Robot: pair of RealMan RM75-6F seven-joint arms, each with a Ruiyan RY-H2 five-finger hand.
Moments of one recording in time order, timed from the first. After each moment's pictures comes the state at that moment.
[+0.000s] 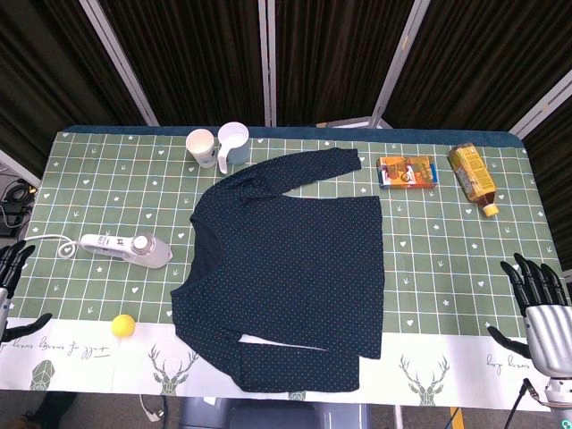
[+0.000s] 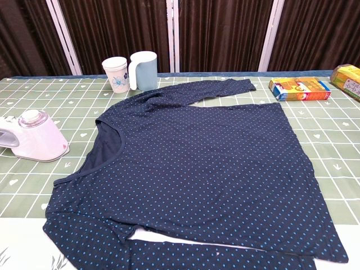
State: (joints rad) left arm -0.06 -0.98 -0.03 -1.76 1.51 1.50 0.03; right arm 0.03 -1.05 0.04 -1.64 -1.61 1.59 0.02
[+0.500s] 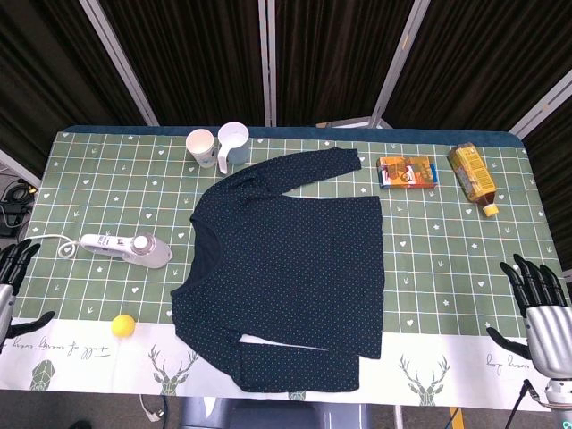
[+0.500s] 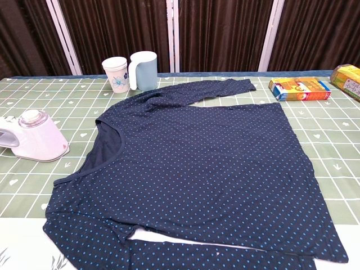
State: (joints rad) left arm -0.10 -0.99 -0.04 -1.73 1.49 1.45 0.03; right arm 0.03 -1.05 0.04 -1.65 -1.61 1.59 0.05
